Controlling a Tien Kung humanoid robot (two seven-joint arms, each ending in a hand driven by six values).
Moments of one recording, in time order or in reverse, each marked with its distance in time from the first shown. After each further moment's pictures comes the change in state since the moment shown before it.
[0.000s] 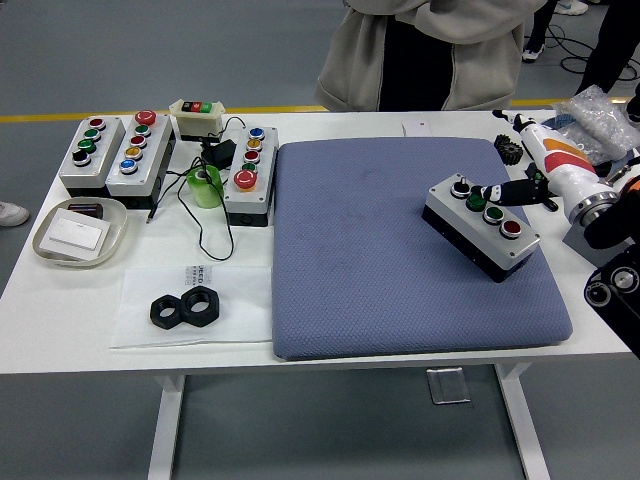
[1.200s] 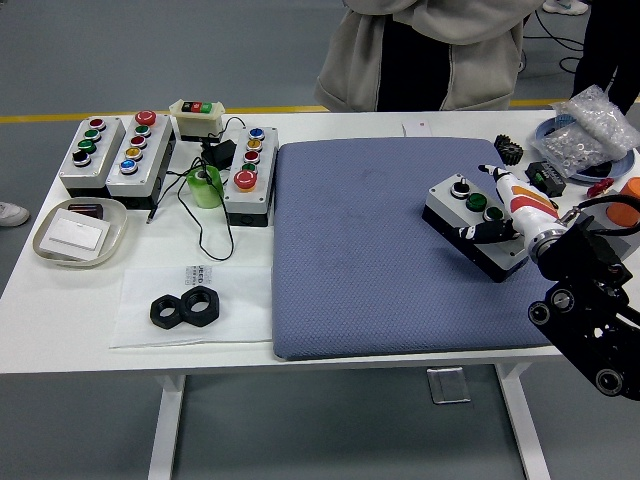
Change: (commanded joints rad) left arm 0.006 0.002 -0.016 0.000 0.019 0.004 0.006; right arm 0.012 0.138 -0.073 -0.213 -0.028 -0.054 -0.107
